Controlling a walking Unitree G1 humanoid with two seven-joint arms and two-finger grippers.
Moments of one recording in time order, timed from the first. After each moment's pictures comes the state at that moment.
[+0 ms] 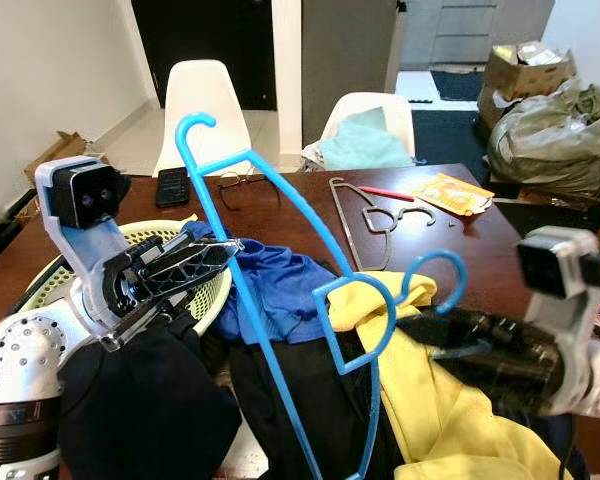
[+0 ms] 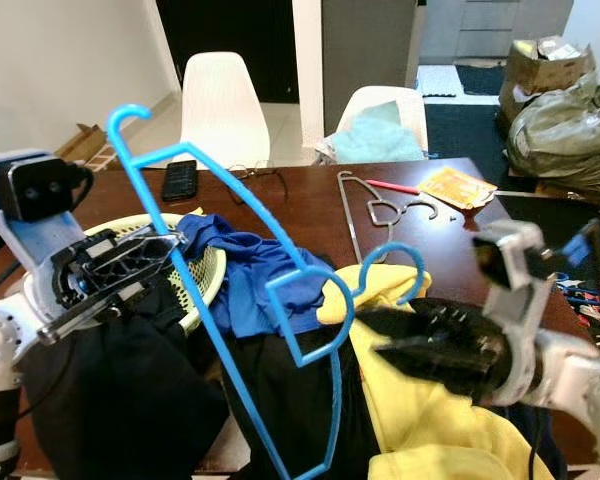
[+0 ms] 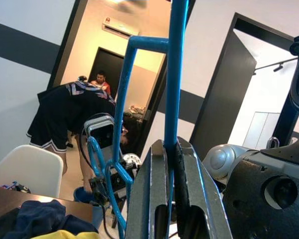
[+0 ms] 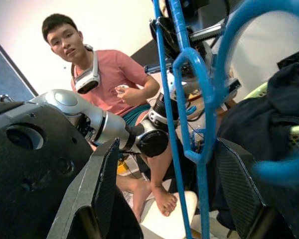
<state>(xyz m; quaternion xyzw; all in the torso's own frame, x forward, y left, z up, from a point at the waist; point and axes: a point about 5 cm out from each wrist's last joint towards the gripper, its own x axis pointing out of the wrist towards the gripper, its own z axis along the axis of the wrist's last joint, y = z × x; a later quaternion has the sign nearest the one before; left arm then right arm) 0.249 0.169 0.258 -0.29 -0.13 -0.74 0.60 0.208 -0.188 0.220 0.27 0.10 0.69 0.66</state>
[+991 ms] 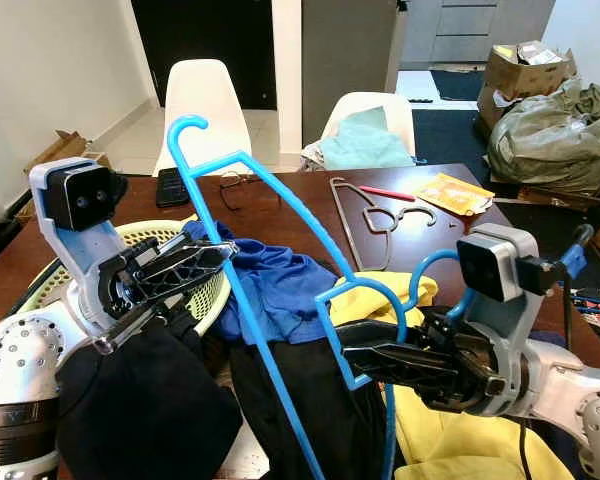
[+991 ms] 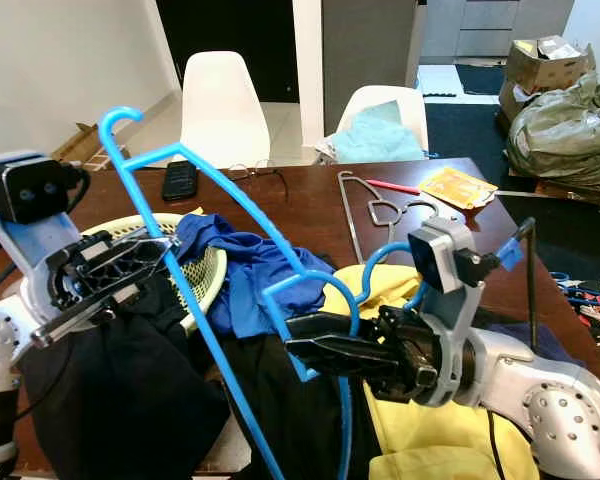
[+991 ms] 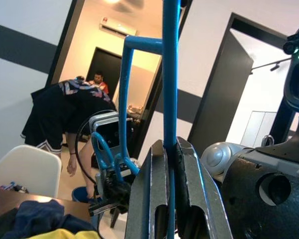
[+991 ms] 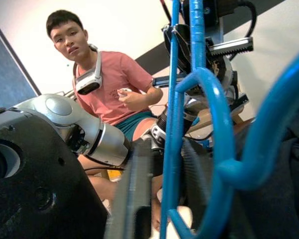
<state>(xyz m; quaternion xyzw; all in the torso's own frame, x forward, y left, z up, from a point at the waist) 0.248 0.173 0.258 -0.29 -0.13 -0.74 0.59 0.205 -0.144 0.228 0.26 0.06 0.70 0.66</state>
